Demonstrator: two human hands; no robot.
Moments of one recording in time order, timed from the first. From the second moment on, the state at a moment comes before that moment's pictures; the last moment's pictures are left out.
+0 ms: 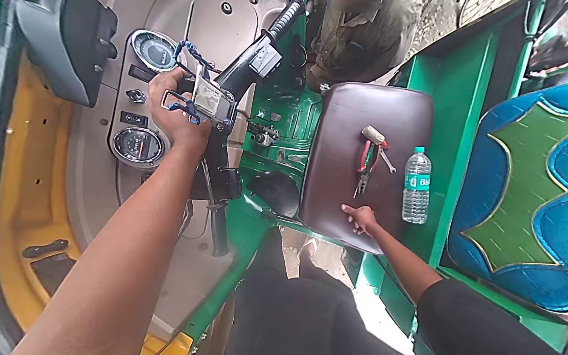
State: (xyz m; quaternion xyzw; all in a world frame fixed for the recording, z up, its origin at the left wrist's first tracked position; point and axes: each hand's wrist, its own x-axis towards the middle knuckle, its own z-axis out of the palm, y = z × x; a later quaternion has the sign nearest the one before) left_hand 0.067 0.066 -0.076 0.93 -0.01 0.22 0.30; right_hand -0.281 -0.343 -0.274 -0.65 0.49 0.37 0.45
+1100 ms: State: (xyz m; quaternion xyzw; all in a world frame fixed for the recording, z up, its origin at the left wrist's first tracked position) left_hand 0.053 0.049 -0.055 0.90 -0.05 0.21 0.37; right_hand -0.281 -0.346 -0.272 -0.65 0.49 0.37 0.45
